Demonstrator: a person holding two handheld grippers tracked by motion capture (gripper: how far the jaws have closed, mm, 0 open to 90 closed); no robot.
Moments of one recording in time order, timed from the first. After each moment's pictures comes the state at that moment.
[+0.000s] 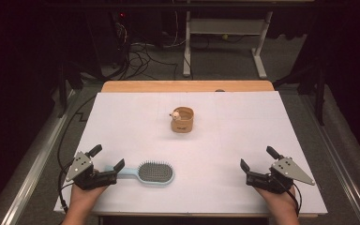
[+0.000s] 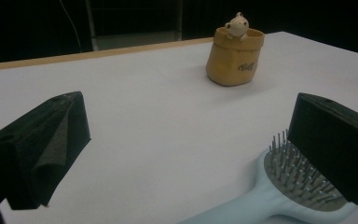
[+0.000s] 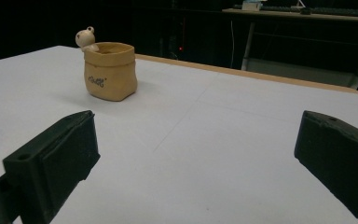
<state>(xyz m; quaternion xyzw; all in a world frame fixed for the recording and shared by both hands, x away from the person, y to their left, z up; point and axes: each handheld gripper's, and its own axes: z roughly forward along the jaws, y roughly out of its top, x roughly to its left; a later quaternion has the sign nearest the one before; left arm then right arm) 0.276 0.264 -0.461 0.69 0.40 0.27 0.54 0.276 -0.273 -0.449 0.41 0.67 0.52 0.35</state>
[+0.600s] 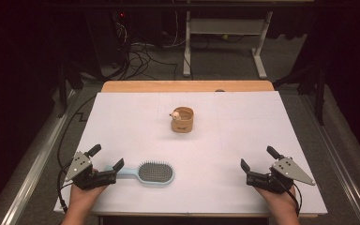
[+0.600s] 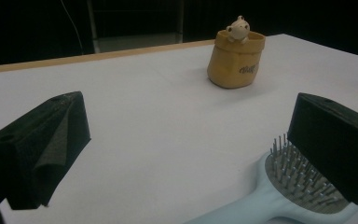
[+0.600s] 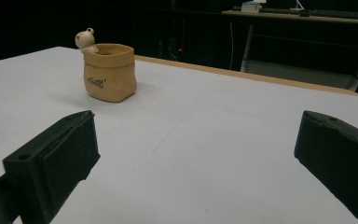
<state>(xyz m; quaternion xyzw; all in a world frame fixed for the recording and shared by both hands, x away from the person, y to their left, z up) 0.276 0.265 -0.460 0.69 0.40 0.27 0.54 0.276 -0.274 -0.448 0.41 0.67 0.52 0.35</state>
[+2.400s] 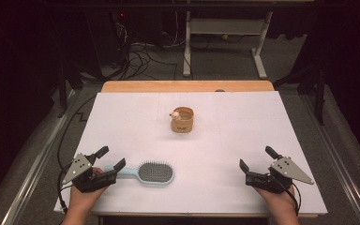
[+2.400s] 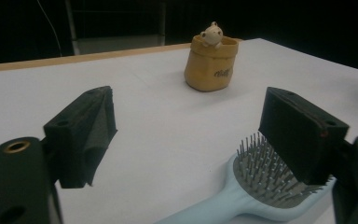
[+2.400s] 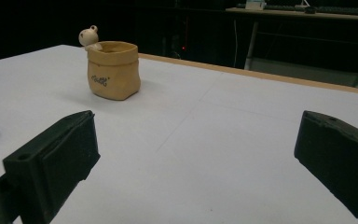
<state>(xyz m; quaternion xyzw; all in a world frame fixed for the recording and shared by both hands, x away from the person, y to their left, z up) 0.267 0.261 -0.453 0.69 0.38 0.24 0.57 0.277 -0.272 -0.449 0.40 0.67 0.52 0.34</state>
